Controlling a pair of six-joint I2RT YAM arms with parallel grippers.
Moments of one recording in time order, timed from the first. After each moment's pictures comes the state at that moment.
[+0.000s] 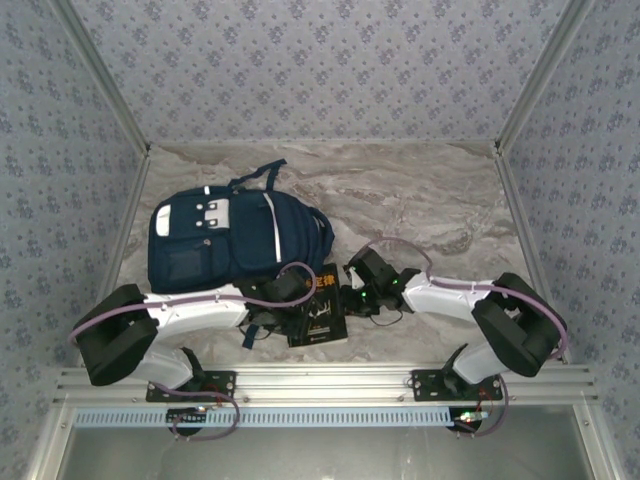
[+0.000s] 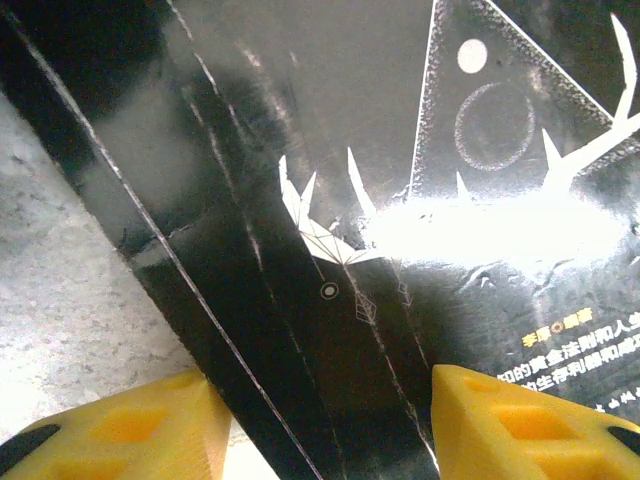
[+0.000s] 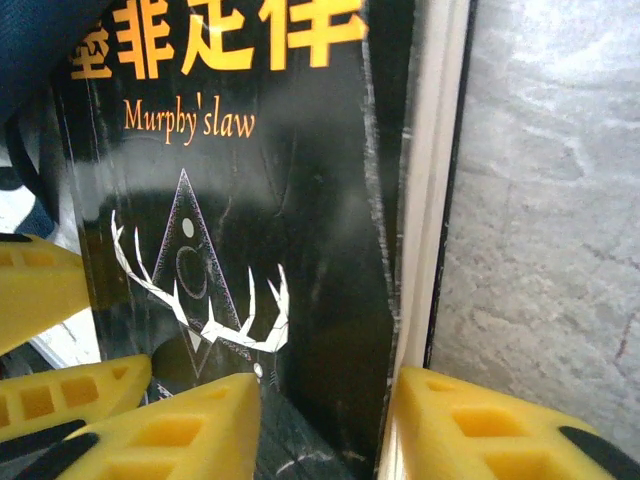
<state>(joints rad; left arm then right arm) -1.02 1.39 0.67 -0.51 0.05 -0.71 0.79 1.46 0.63 -0.19 -0.37 0.75</state>
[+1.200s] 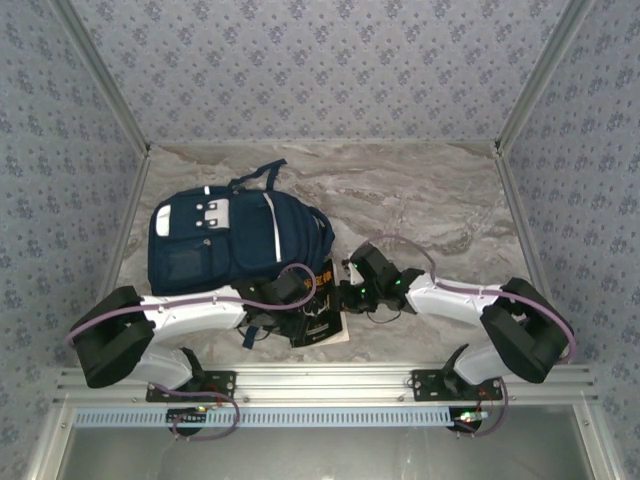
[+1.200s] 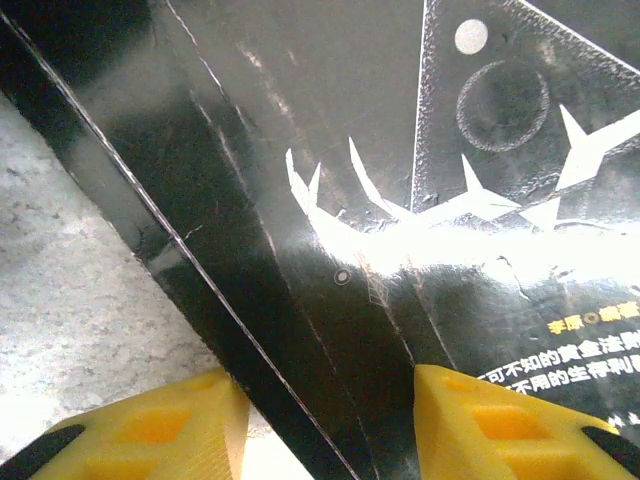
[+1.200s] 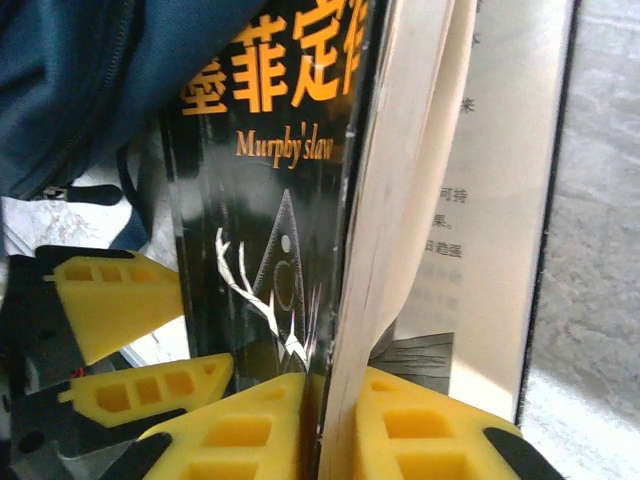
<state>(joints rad) -1.03 1.37 0.66 -0.51 0.04 -0.68 0.80 1.42 0.62 -0.12 -0.42 0.83</state>
